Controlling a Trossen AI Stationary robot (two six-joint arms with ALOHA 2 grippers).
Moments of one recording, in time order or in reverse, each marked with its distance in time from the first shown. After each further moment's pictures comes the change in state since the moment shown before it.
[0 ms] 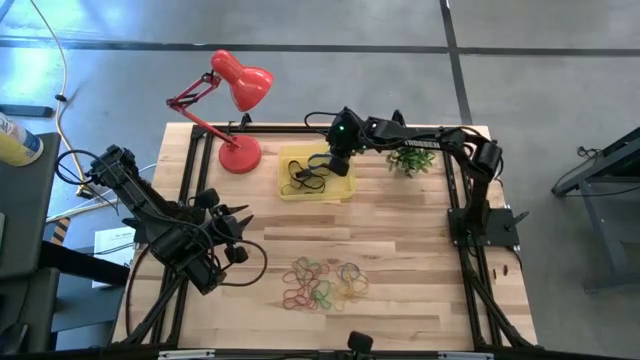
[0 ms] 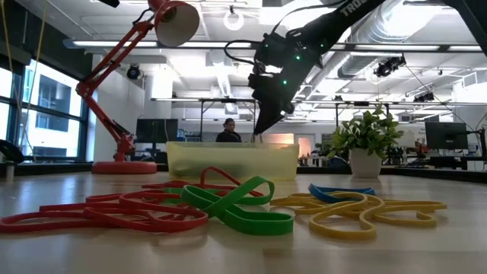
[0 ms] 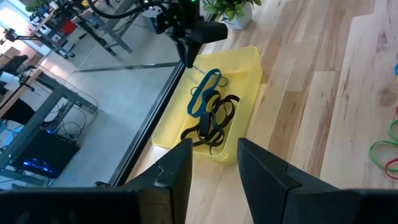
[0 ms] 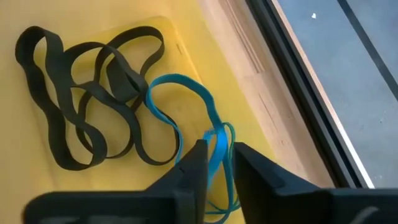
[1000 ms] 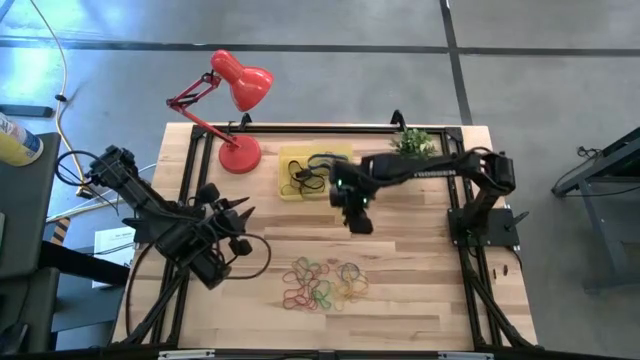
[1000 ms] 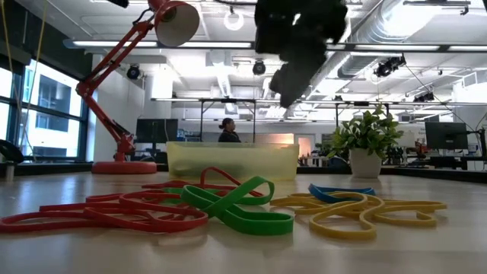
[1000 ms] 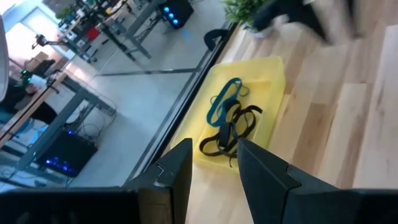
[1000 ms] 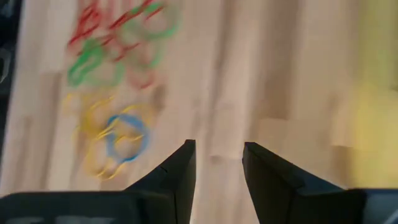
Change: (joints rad) left arm 0.053 0.000 0.000 -0.011 -0.069 0.008; right arm 0.376 -0.124 0.000 -0.431 -0.360 0.022
